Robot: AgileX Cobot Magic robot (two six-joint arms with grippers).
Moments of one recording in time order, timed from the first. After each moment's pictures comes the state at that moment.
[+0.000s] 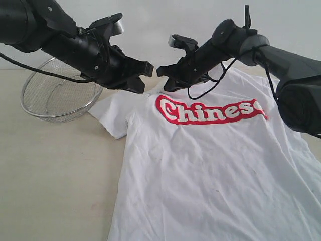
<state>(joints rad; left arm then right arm) -0.39 1.90 -1.38 -0.68 0.58 0.47 0.15 2.68 -2.44 0.65 0.98 -0.39</state>
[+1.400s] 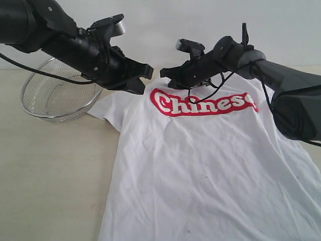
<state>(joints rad) -0.39 1.90 -1.38 -0.68 0.59 0.50 0.14 2.77 -2.47 0.68 0.76 -0.36</state>
